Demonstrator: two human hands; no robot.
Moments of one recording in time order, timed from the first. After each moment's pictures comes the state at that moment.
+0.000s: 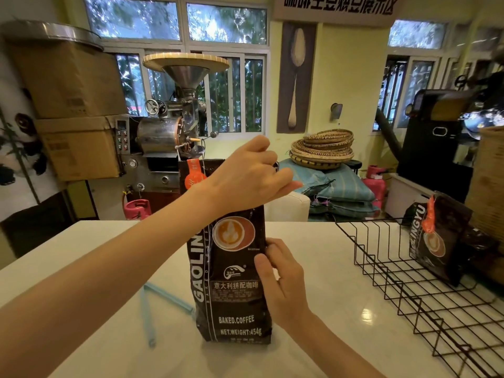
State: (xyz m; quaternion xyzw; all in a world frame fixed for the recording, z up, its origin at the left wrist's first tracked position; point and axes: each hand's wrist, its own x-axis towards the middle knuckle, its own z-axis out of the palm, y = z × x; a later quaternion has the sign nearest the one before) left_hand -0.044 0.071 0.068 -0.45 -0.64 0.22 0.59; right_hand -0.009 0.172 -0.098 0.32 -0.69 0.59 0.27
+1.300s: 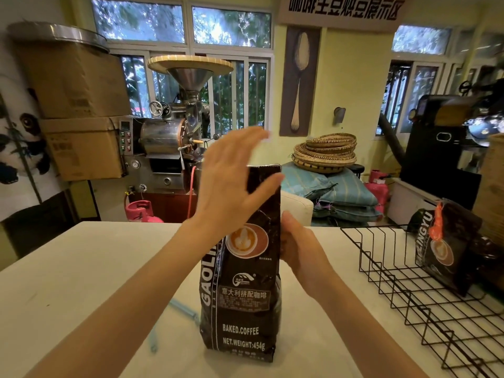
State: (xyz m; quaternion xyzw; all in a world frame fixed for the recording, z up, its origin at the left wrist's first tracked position) left_hand -0.025 0.056 0.044 -0.27 -0.77 -0.20 0.55; right_hand -0.030 0.193 -0.036 0.26 -0.61 0.75 -0.05
